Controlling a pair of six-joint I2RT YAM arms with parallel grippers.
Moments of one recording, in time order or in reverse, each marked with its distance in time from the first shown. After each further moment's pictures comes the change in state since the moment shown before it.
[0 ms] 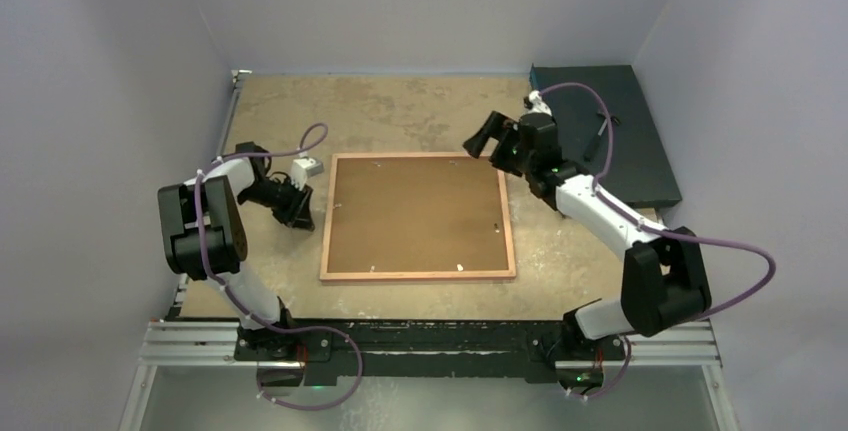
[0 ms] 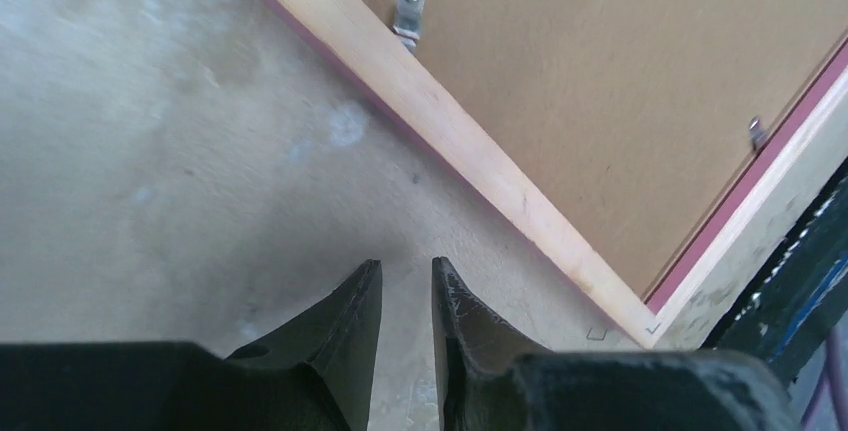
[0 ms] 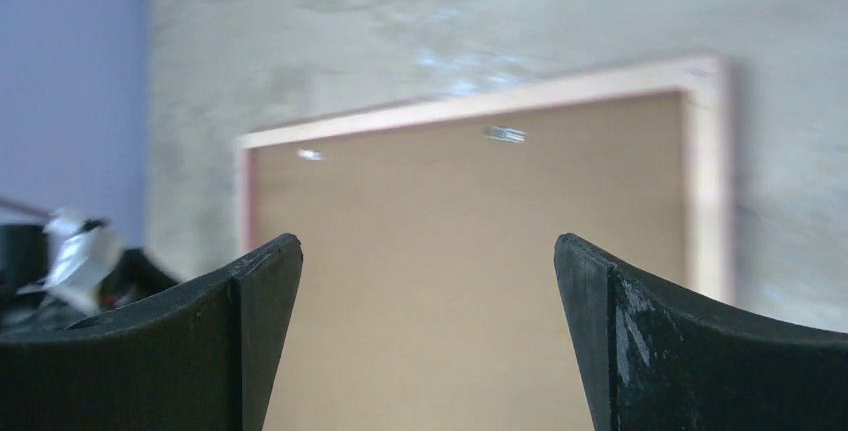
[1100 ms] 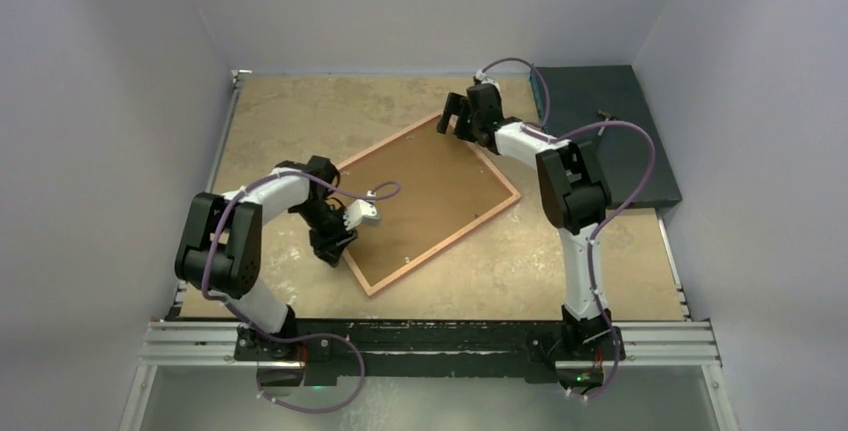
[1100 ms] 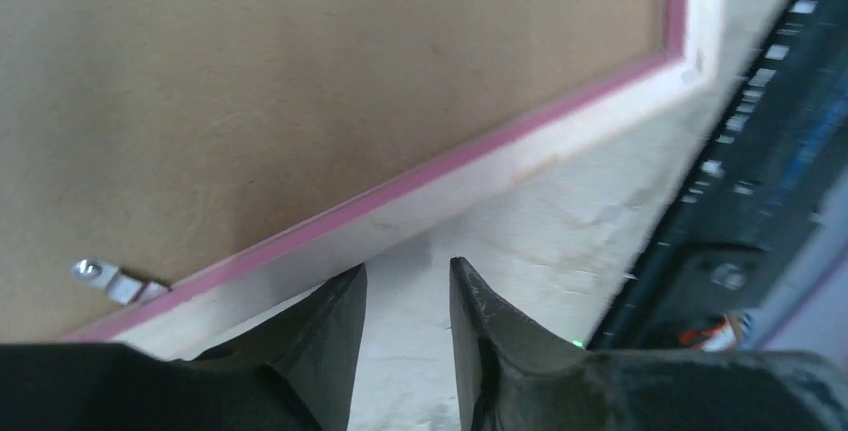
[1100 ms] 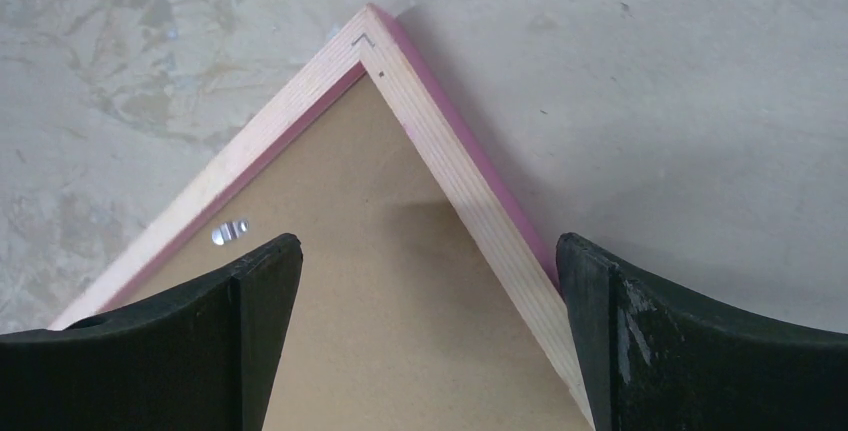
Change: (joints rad) left arm -0.446 -0.142 -0.145 -0.065 -0.273 0.111; right arm -0.021 0.733 0.559 -0.026 0.092 -0.156
